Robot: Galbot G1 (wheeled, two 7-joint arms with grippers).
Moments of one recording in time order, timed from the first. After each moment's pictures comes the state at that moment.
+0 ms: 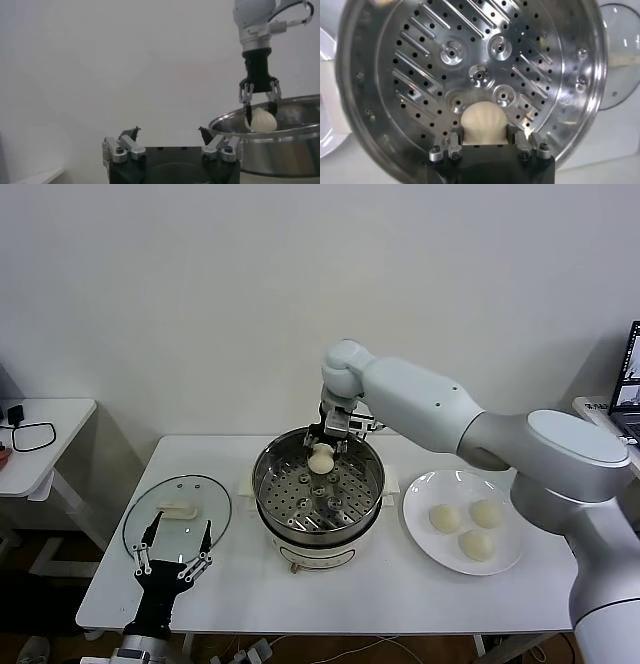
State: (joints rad) left arm 1.71 -1.35 -0.59 -2.08 0.06 -0.26 -0.06; right arm 0.36 1.41 -1.01 0.83 -0.40 0.75 -1.12
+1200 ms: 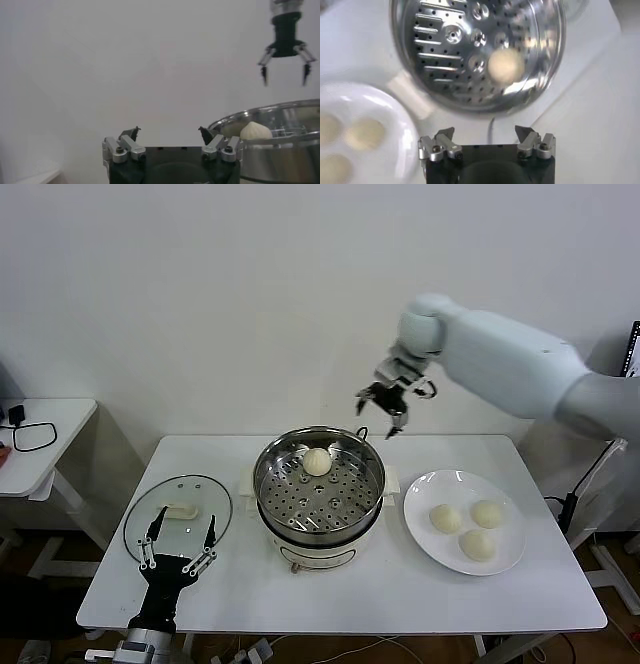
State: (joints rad) left arm 1.68 -1.34 -0.57 -2.09 0.06 -0.24 -0.07; right arm 0.60 1.01 -1.27 0.97 0.27 0.16 -1.24
